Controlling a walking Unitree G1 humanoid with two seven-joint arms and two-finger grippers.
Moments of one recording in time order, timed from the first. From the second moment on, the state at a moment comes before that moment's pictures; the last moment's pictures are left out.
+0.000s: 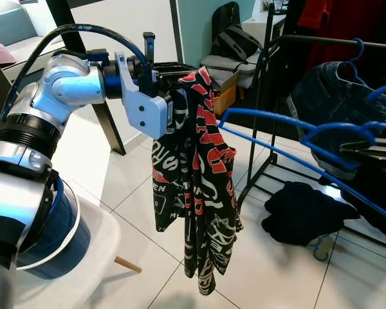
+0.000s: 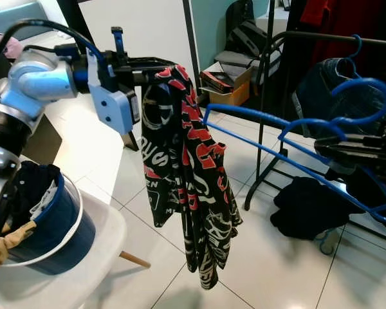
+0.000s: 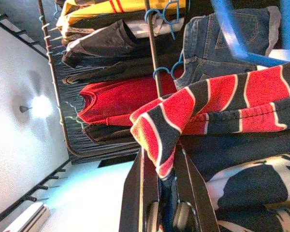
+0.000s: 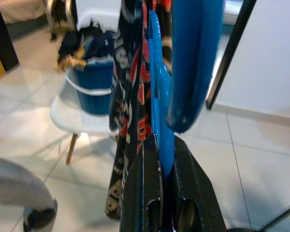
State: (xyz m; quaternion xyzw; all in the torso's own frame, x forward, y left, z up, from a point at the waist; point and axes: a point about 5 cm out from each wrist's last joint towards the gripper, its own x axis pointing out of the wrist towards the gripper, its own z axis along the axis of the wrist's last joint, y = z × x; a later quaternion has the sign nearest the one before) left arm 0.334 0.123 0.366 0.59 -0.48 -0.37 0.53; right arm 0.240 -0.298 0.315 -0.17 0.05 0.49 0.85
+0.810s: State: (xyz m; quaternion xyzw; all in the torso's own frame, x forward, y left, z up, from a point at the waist) left arm 0.320 0.083 0.357 0.52 -0.53 -0.42 0.52; right arm 0.280 -0.258 0.264 -0.22 0.12 0.47 0.85
